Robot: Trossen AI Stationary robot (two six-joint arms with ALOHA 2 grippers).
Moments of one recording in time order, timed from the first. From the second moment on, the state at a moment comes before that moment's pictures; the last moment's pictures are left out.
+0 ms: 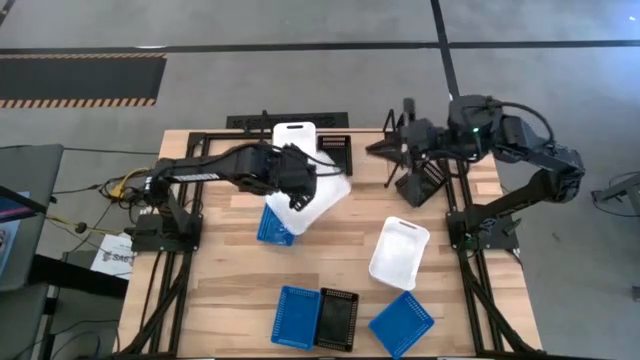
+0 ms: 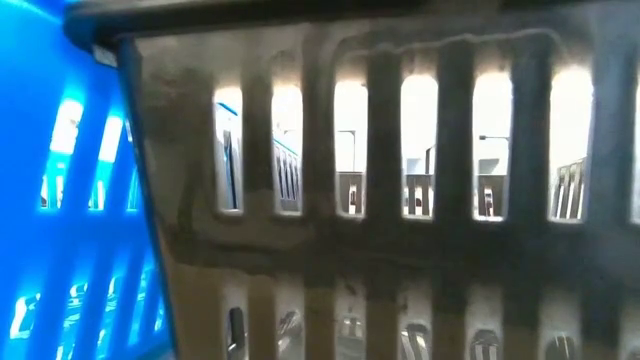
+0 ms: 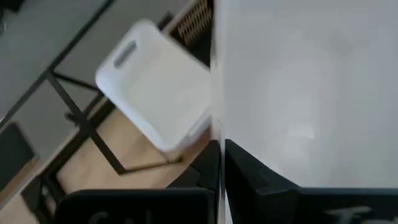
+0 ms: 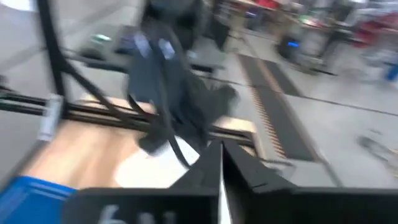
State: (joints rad) left arm -0.03 1.80 2.09 -1.55 -0.57 -0.68; right arm -0.04 1.26 1.77 -0.72 0.07 -0.22
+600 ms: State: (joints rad) left arm 0.15 1.58 2.12 -1.50 -0.76 -0.76; right arm -0.04 1.22 1.80 -1.10 0.94 -0.05
